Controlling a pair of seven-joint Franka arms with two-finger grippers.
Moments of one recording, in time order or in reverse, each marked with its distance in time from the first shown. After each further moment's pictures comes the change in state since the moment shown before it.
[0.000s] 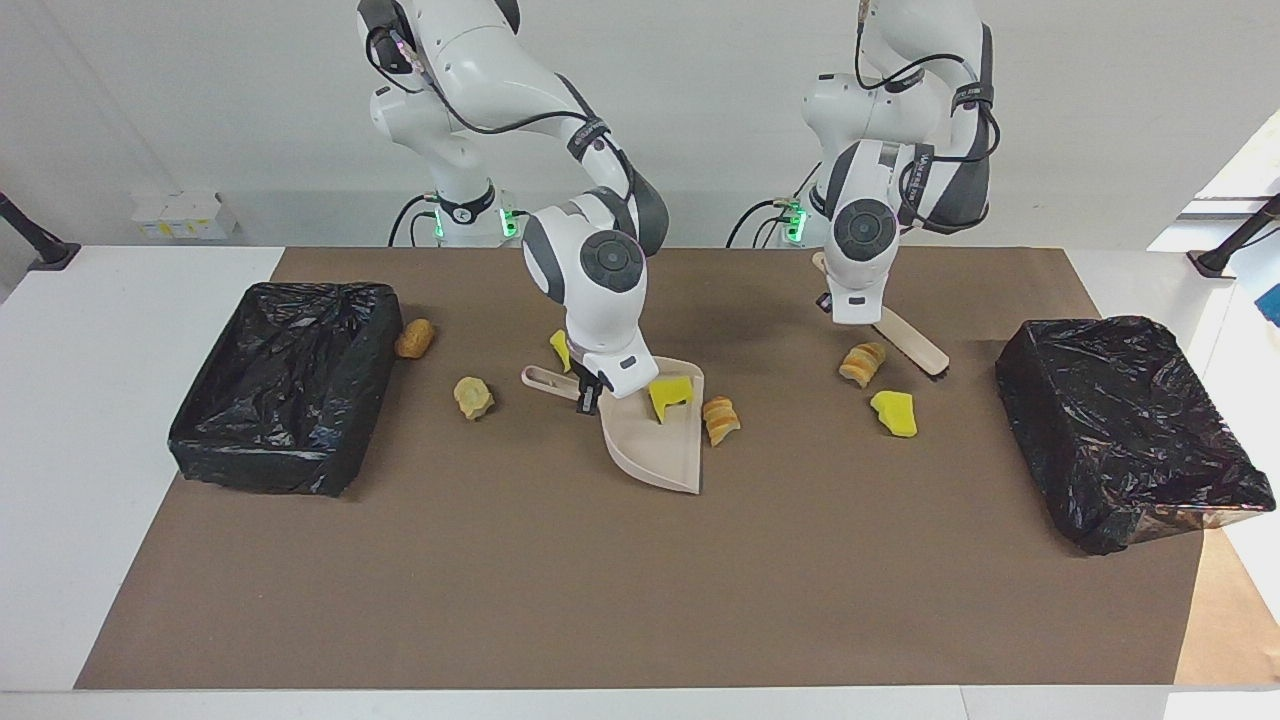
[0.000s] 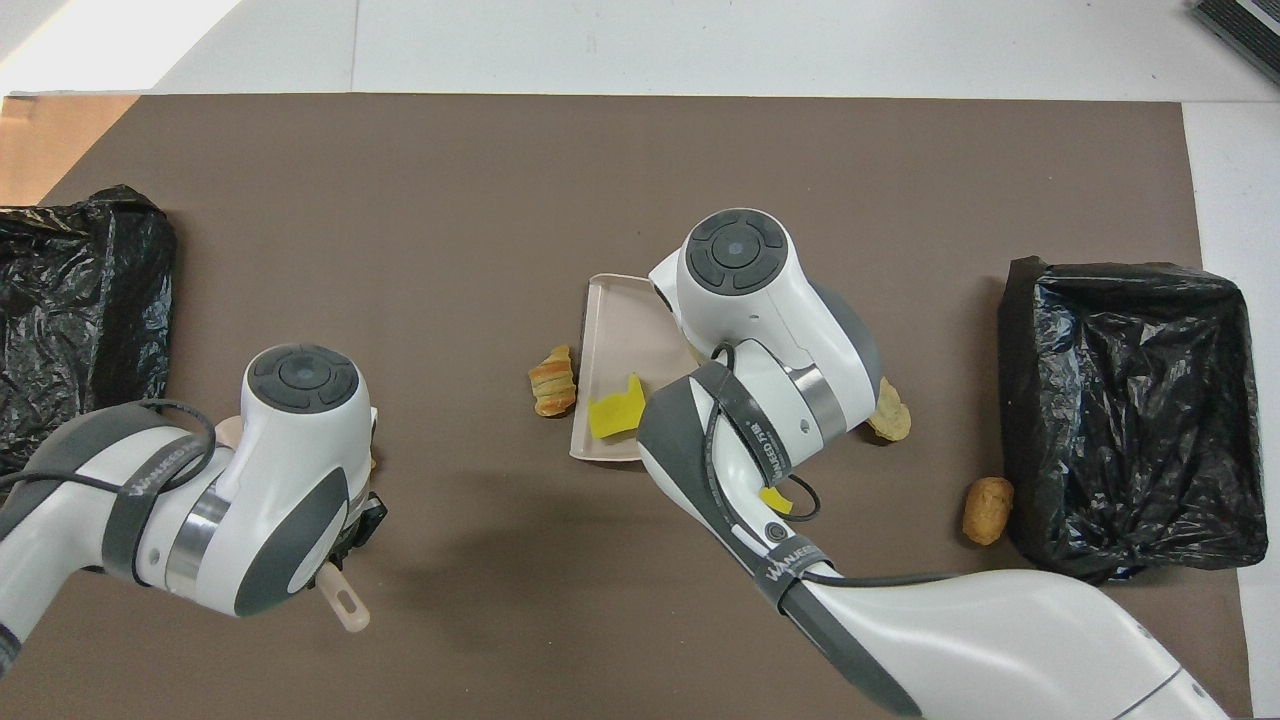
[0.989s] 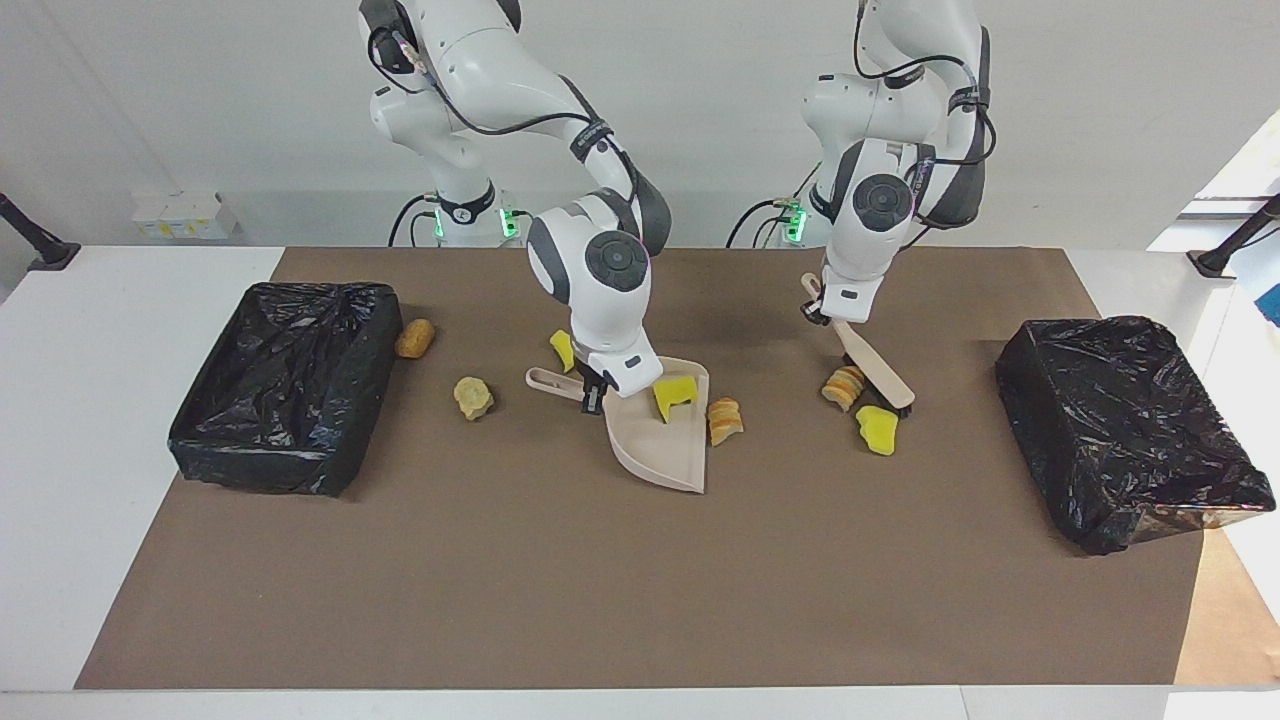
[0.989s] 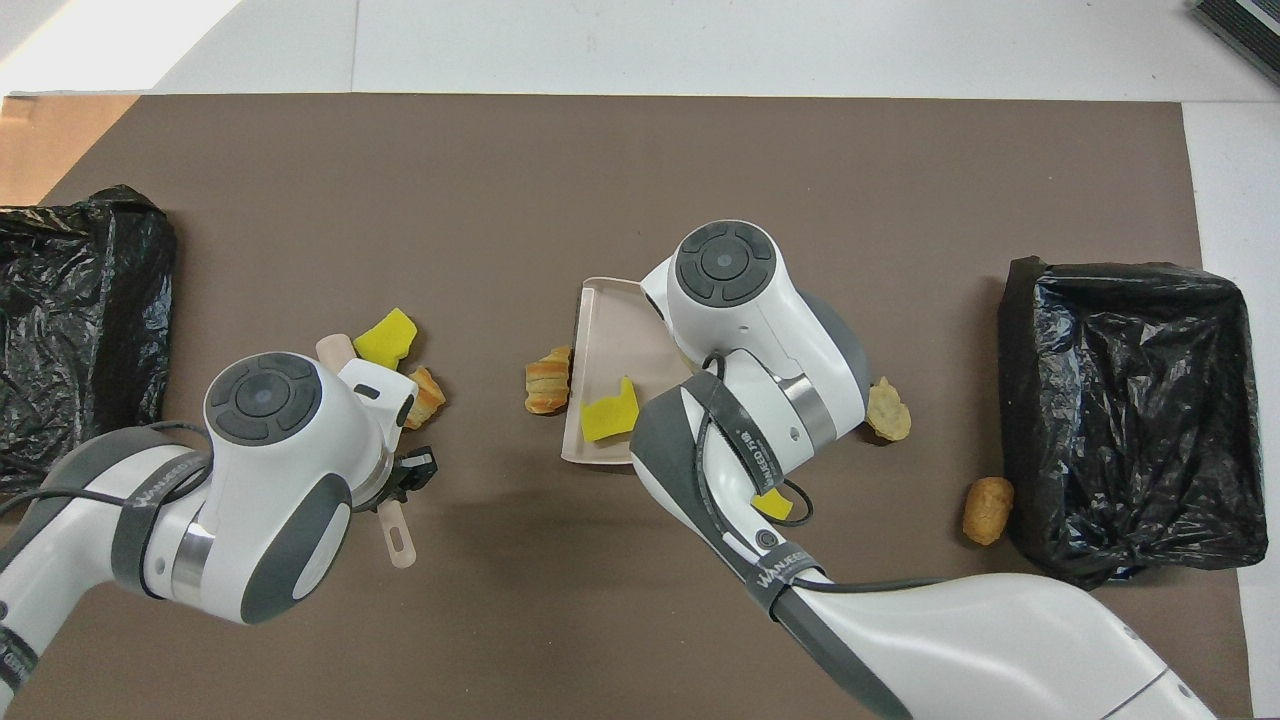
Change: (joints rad) left arm 0.011 0.033 -0.024 0.036 -0.115 0.346 0.311; right arm 0.011 0.000 0.000 -0.016 0.000 0.021 0.000
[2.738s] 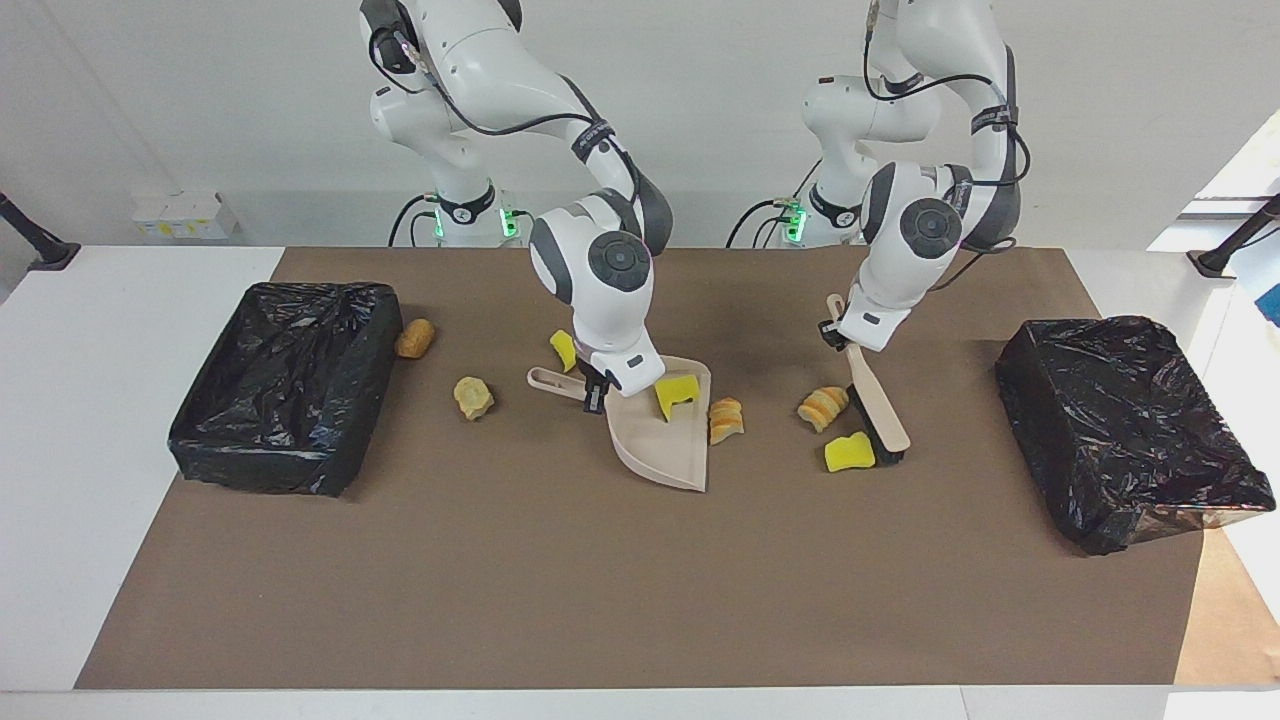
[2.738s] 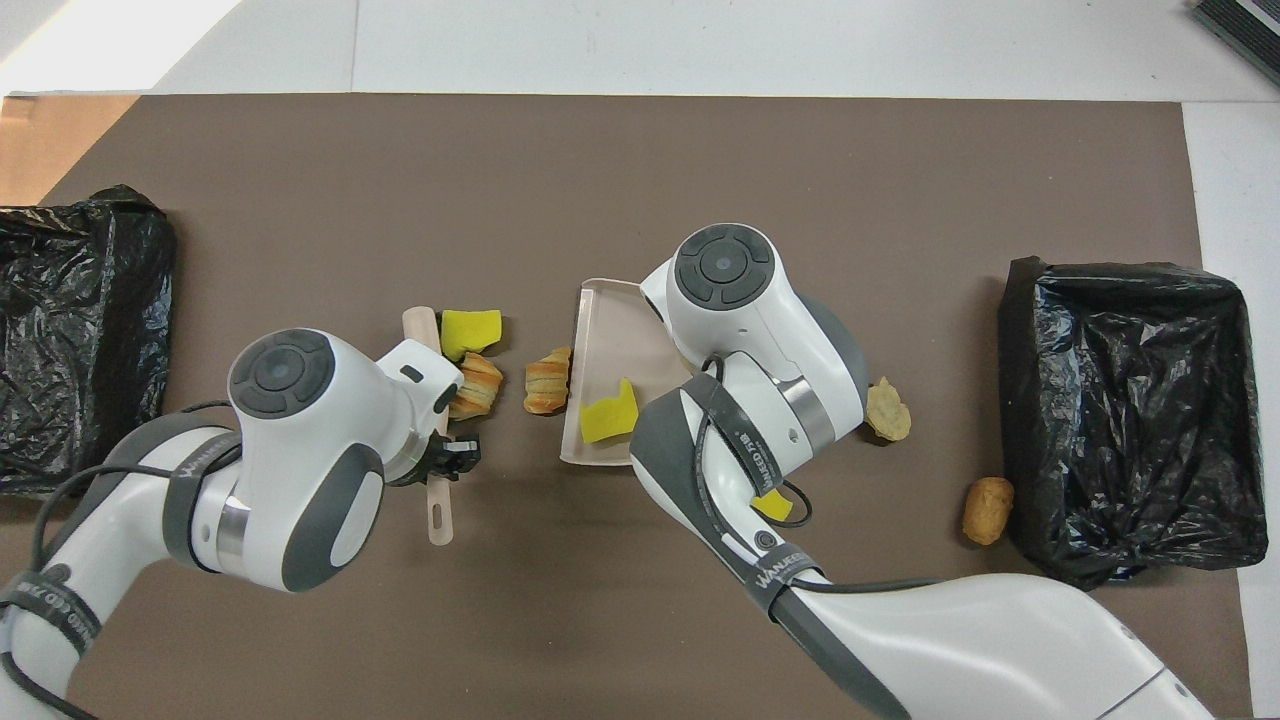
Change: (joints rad) left arm -0.171 0.075 -0.008 0.020 -0.220 0.201 0.196; right arm 0.001 0.000 0.000 -0.009 0.000 0.008 0.000
